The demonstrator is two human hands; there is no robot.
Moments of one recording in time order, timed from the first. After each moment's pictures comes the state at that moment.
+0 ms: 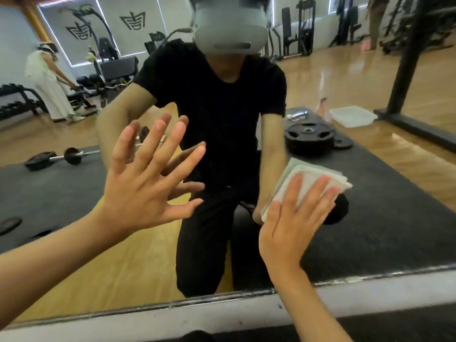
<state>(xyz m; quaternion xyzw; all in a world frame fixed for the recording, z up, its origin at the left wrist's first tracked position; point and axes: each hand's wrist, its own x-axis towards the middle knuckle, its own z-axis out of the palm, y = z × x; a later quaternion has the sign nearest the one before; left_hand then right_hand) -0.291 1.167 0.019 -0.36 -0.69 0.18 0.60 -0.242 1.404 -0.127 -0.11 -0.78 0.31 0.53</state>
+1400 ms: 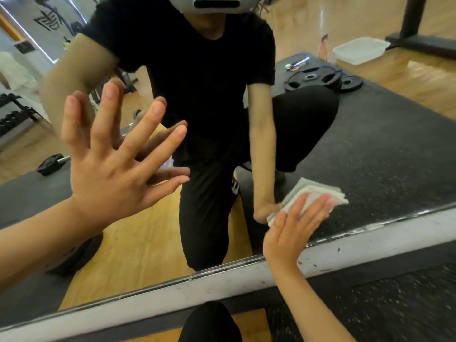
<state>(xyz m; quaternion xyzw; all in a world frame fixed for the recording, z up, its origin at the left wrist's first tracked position) -0.298 1.156 0.013 -0.43 -0.66 0.23 0.58 -0.241 1.368 -0.259 -0.20 -0.74 0.43 0.47</state>
